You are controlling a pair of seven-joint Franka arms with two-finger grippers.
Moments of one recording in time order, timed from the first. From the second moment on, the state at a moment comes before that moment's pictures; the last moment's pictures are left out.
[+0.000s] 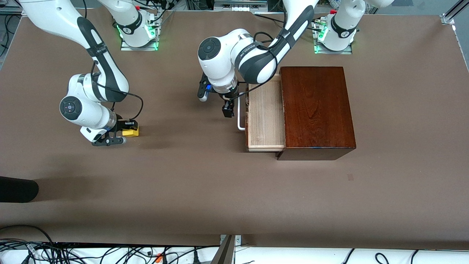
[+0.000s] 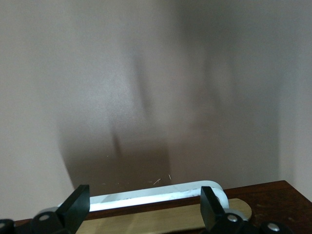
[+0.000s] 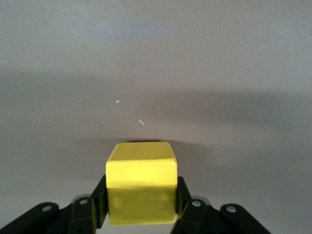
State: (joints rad) left arm -0.79 0.68 -0.12 -1.33 0.21 1.87 0.75; right arm 0.00 0.41 0.08 -2.10 0.01 2.37 -0.01
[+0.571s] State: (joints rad) left arm -0.79 0.68 -0.10 -1.33 0.24 1.80 0.73; right arm 0.00 0.35 0.07 -2.07 0.00 2.38 -0.02
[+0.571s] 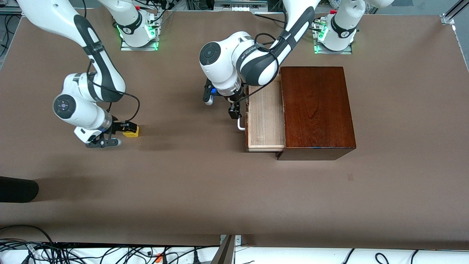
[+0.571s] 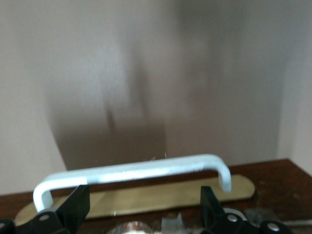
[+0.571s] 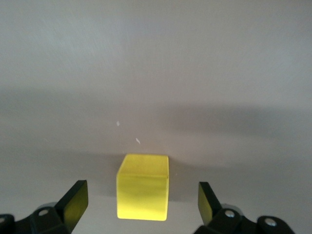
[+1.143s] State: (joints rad) left arm -0.77 0.67 -0.10 -1.34 0.28 1.74 0.72; right arm 0.00 0.10 0.08 -1.82 0.01 1.90 -0.01
